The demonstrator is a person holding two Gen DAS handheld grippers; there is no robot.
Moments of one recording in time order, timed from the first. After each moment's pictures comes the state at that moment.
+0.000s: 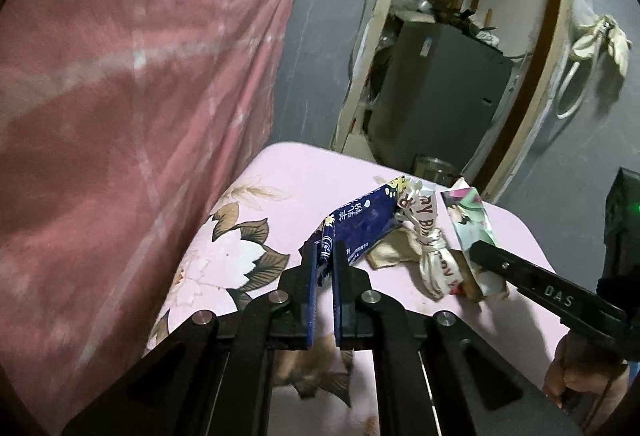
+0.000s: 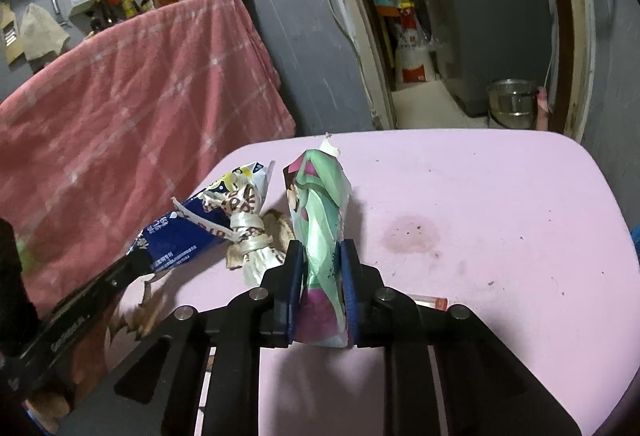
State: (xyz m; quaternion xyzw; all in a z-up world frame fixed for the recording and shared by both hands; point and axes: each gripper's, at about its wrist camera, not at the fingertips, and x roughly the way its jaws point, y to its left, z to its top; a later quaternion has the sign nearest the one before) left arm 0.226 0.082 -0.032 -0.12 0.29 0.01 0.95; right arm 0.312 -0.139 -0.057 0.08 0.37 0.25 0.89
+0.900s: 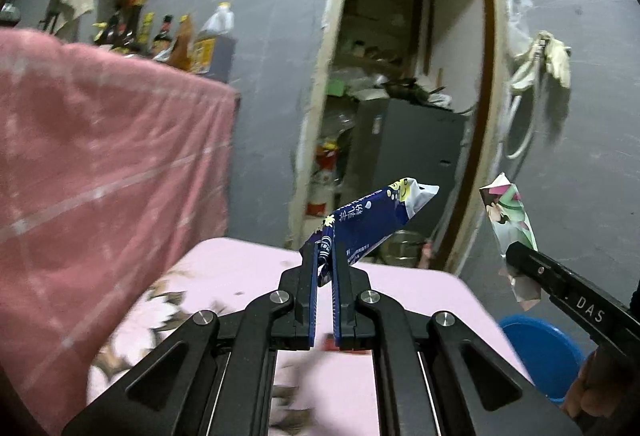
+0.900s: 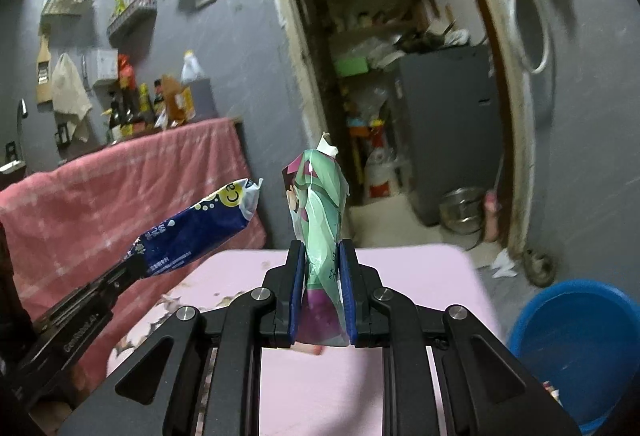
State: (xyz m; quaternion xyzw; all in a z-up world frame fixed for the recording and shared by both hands) left arm 0.193 -0.031 0.014 -0.07 0.13 -0.01 0.99; right arm 0.235 -0.239 0.021 0.09 0.17 0.19 0.96
